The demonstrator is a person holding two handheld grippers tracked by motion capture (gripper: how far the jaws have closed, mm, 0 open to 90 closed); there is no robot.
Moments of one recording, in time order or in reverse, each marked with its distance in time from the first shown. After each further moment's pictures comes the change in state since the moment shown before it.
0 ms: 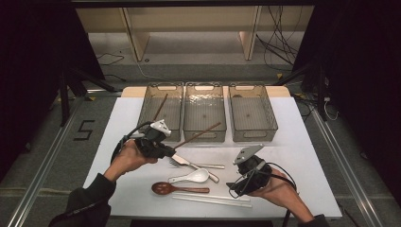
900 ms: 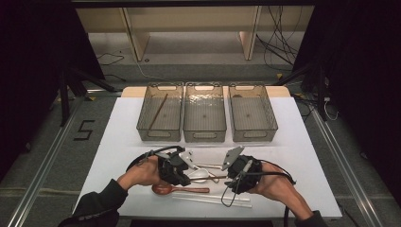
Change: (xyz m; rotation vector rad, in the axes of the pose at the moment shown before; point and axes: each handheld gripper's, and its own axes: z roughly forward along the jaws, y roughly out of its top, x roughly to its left) left arm -0.069 0.001 0.041 0.225 -0.224 0.361; right arm 0.015 0.028 -0.005 0.112 -0.060 -0.235
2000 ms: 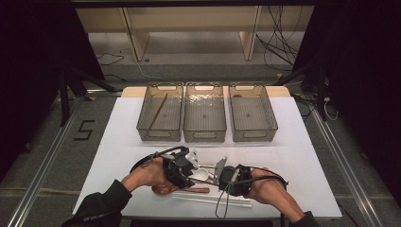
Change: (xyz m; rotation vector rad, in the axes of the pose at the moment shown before) left arm -0.005 0.012 0.013 0.026 0.074 0.013; right arm 0.023 0.012 0.020 0.170 0.077 -0.185
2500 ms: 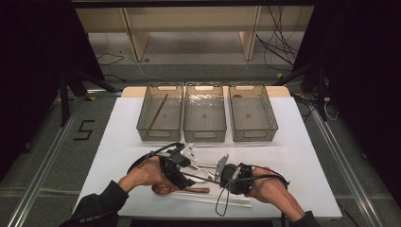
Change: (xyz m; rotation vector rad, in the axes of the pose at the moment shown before) left arm 0.002 -0.003 -0.006 -0.063 0.053 -0.066; right arm -0.005 -0.003 0.001 0.014 0.001 0.031
